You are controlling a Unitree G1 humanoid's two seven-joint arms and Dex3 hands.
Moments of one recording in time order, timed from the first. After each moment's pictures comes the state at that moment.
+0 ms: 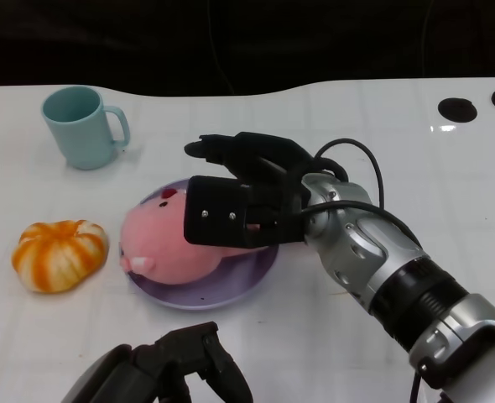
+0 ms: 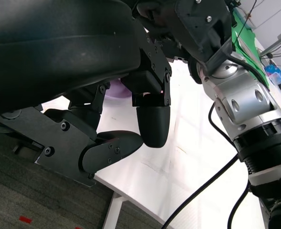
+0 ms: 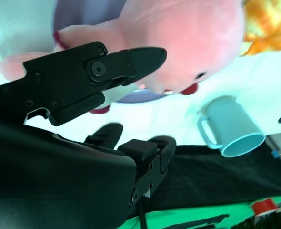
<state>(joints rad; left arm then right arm) 0.53 0.26 -0.20 -0.87 0.30 0.20 -0.28 -0.86 0.10 0.53 0.71 -0.59 0.14 0.16</state>
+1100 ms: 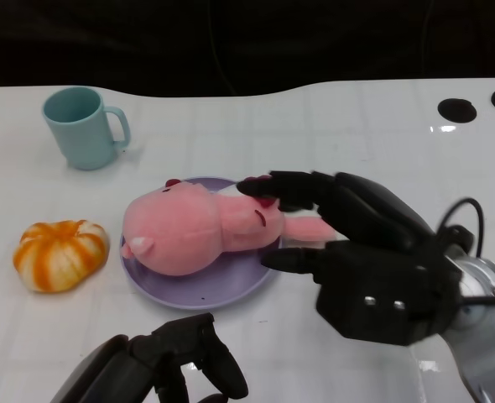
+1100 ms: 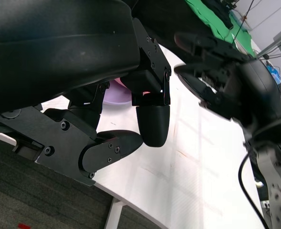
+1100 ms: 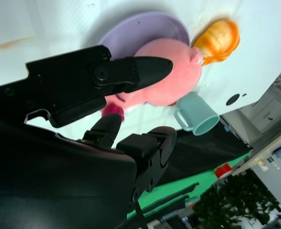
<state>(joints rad) 0.50 0.28 -0.18 -0.84 0.28 0.19 -0.28 -0.25 -0.16 0.34 -0.27 -0.43 0.24 0.35</state>
